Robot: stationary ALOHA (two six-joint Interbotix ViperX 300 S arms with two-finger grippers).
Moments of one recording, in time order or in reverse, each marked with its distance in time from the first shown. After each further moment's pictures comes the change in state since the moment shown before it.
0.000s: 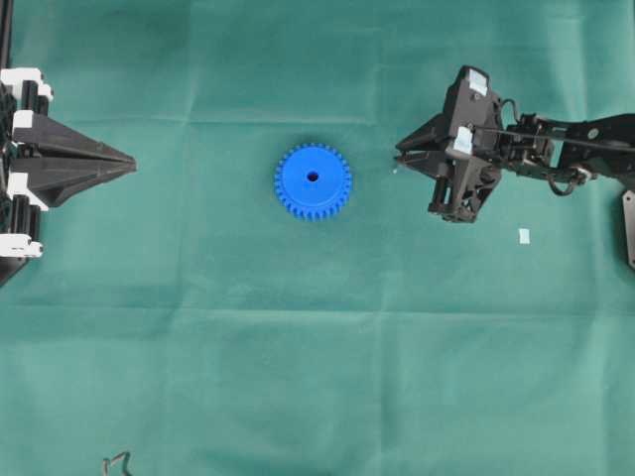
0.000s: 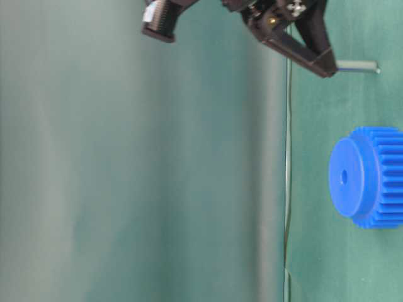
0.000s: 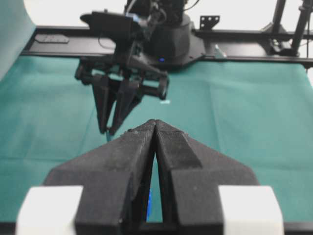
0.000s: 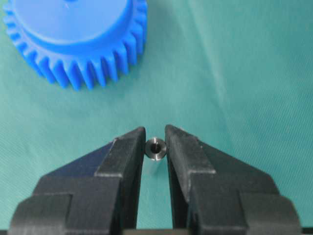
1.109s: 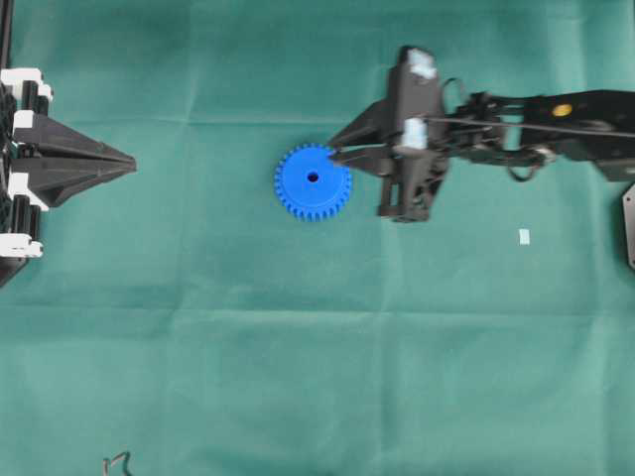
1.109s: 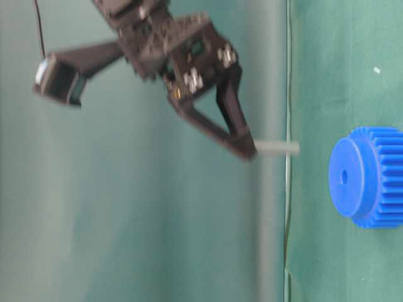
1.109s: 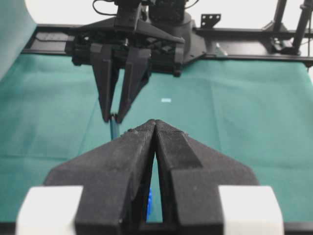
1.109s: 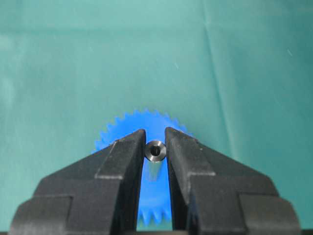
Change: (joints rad) left arm 0.003 -0.002 0.000 0.000 0.003 0.000; right arm 0.063 0.025 -0.321 -0.032 0.252 -0.043
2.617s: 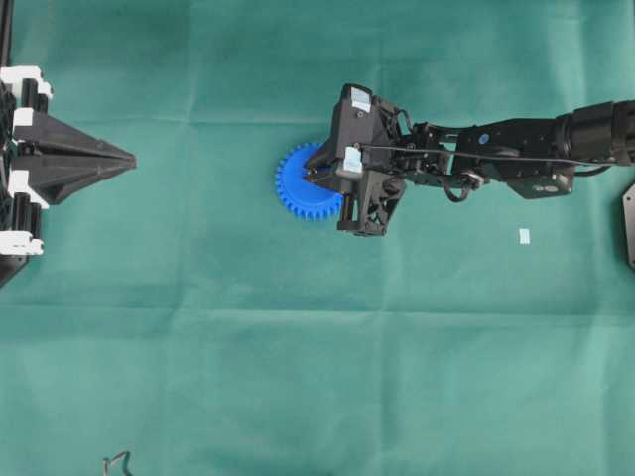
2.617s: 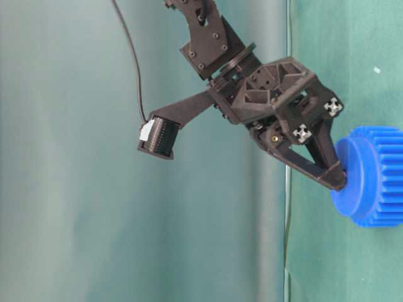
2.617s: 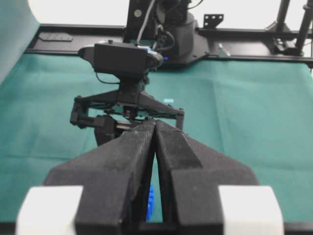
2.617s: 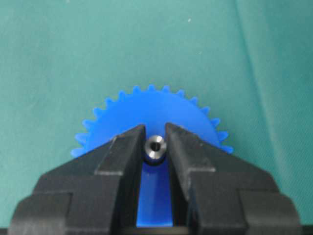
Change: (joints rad) left arm 0.011 0.000 0.000 0.000 0.000 0.000; right arm 0.008 0.267 -0.044 0.032 -0.161 0.012
